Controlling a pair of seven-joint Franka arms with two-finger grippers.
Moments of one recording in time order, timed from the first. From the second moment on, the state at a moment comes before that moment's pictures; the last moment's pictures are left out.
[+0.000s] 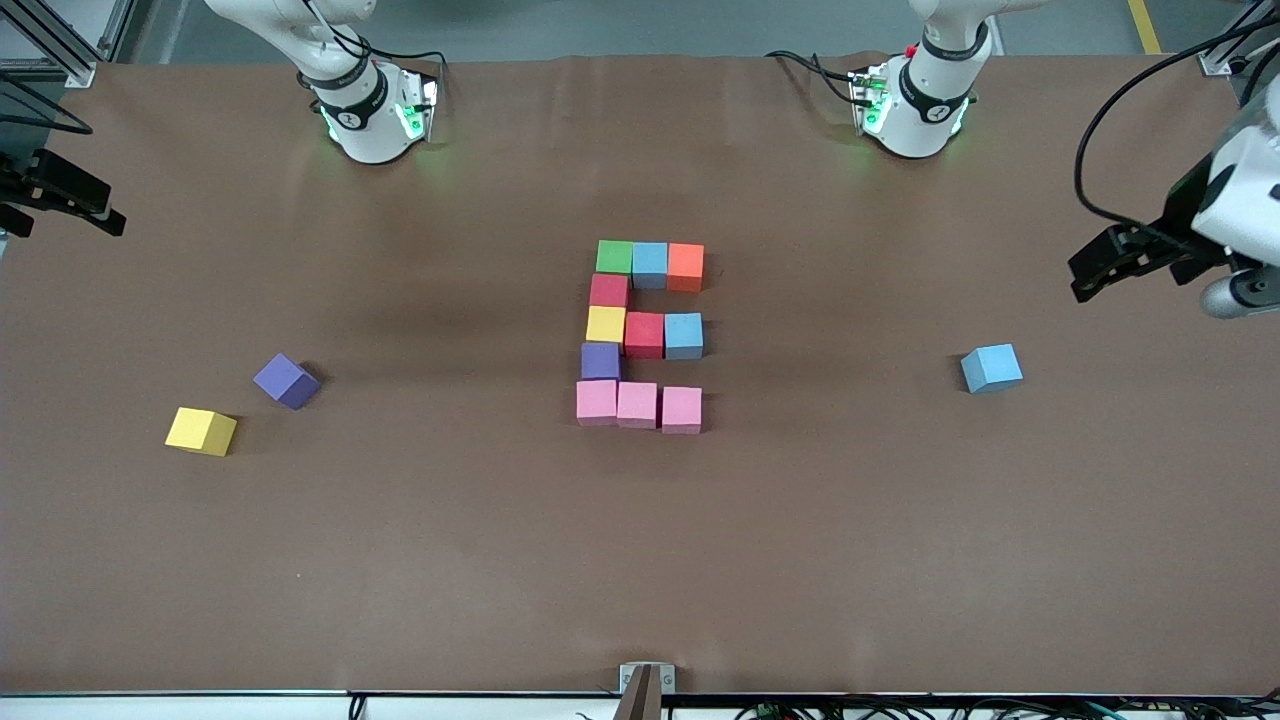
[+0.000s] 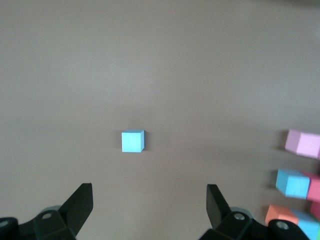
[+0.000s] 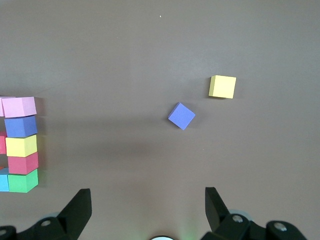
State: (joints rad) left arm 0.21 0.14 -0.39 -1.30 0.11 1.45 -0.26; right arm -0.04 -0.02 -0.01 -1.45 0.03 1.40 -0.03
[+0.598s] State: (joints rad) left arm -0.06 0.03 -0.08 -1.40 0.08 1.39 -0.20; right arm -0.04 -0.02 -0.01 -1.45 0.03 1.39 -0.03
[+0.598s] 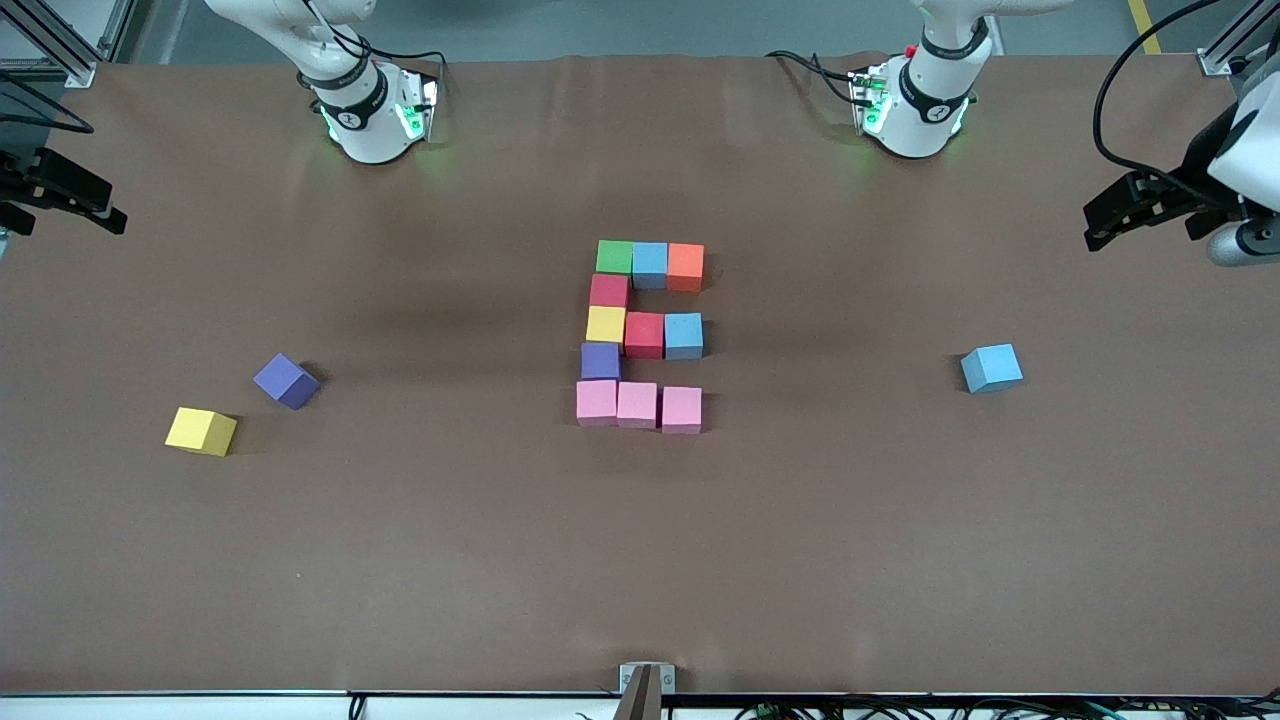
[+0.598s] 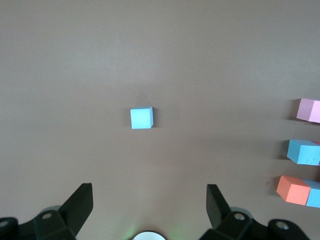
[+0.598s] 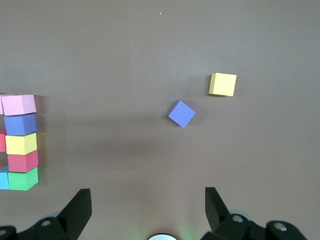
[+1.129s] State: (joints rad) left arm -0.10 -0.05 -0.03 -1.60 0.05 1.51 -0.20; right arm -0.04 -0.02 -0.01 -1.45 0.03 1.38 -0.03
